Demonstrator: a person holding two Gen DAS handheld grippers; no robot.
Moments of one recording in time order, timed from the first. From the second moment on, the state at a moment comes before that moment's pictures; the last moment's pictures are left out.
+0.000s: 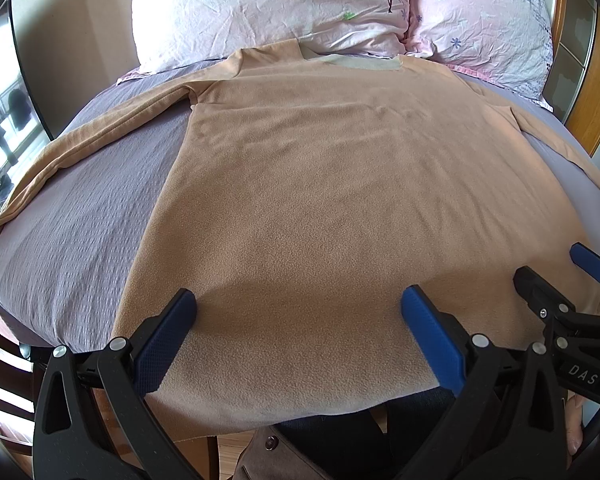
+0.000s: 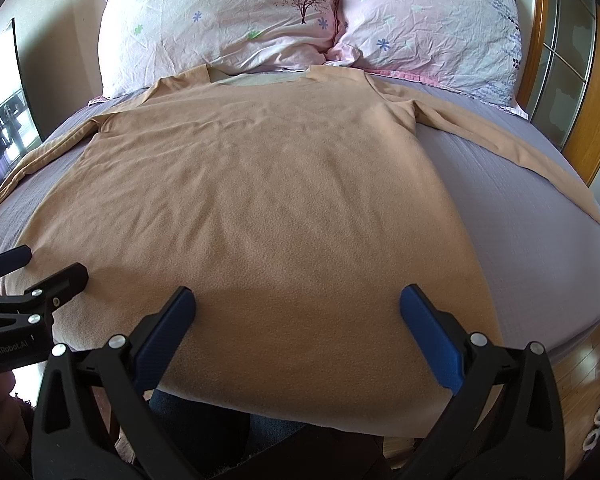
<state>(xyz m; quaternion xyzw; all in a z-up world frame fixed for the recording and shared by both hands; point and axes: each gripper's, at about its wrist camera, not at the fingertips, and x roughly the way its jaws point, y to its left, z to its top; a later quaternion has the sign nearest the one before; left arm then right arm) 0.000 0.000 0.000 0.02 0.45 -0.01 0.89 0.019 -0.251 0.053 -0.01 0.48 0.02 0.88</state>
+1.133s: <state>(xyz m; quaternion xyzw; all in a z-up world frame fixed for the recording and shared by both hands) 0.000 0.000 0.000 0.02 0.45 -0.01 0.89 0.017 -0.252 0.054 -0.01 0.47 0.02 0.88</state>
